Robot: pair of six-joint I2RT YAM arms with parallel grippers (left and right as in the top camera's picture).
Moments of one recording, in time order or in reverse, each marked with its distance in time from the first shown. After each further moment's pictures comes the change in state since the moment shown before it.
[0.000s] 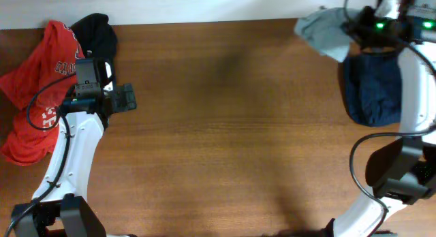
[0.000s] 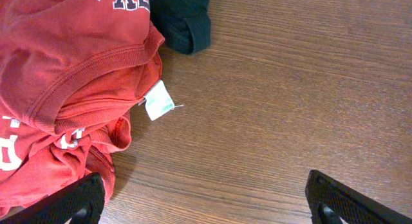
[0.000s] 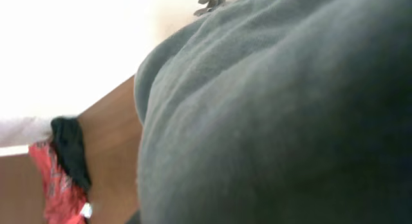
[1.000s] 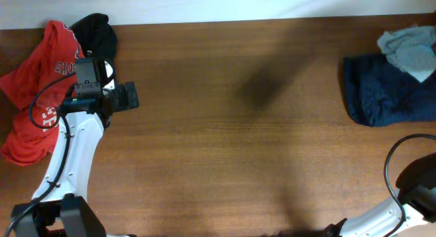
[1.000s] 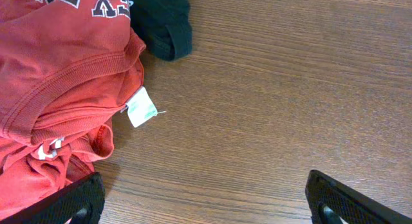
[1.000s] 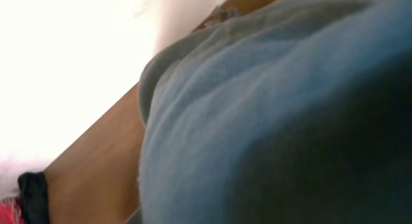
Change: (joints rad) left arm 0.000 0.000 0.000 0.019 0.060 0.000; right arm -0.435 0.004 0.006 -0.009 -0.150 -0.241
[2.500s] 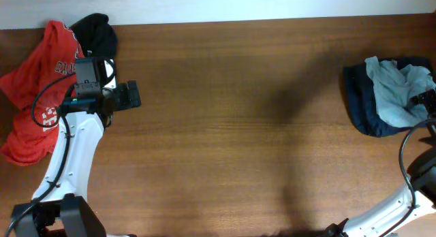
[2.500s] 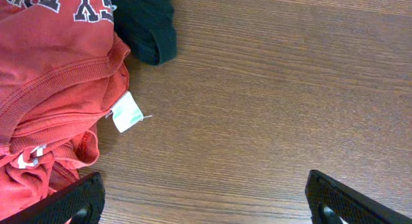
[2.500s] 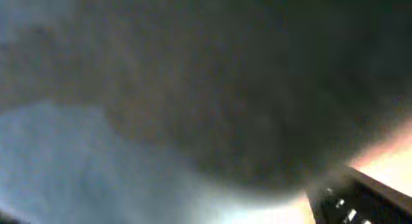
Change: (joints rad) left arm 0.000 0.000 0.000 0.013 0.049 0.000; right arm -0.091 0.188 -0.128 -0.405 0.420 0.255
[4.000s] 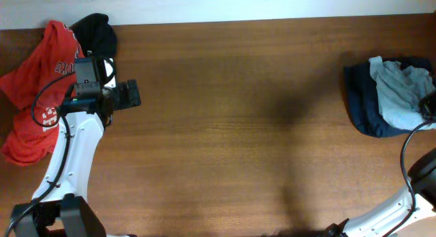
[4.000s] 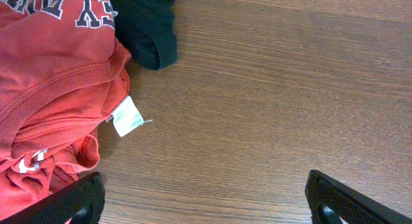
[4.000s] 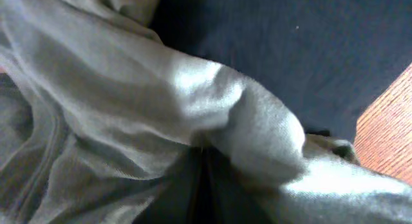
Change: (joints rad) left arm 0.000 0.000 0.000 0.014 0.000 0.000; right arm -0.016 -0.030 -0.230 0.603 -0.056 -0.082
